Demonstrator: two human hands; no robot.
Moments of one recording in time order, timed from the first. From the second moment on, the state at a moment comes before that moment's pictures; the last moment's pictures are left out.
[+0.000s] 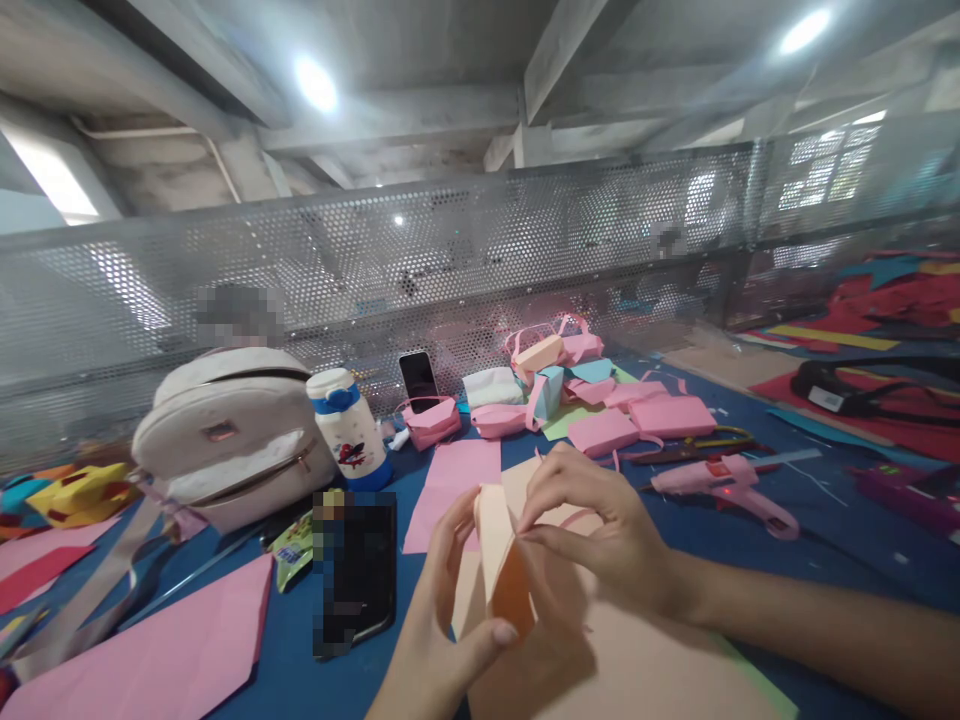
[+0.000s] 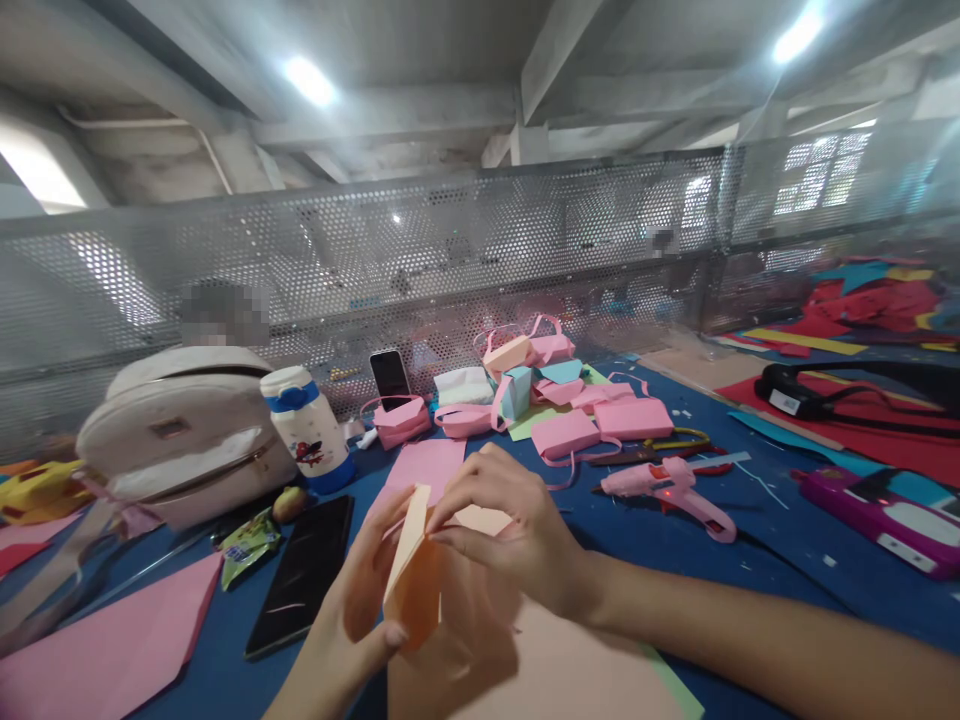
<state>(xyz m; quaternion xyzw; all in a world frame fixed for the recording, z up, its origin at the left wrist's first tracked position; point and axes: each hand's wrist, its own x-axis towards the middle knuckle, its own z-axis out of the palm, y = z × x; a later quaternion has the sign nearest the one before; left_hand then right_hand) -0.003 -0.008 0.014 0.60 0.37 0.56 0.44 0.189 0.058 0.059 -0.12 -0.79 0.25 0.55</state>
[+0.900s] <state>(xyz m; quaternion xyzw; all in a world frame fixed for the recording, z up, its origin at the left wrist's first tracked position) -0.003 -0.010 0.012 0.36 0.47 0.56 0.58 0.182 0.079 0.045 -0.28 -0.73 0.46 0.43</state>
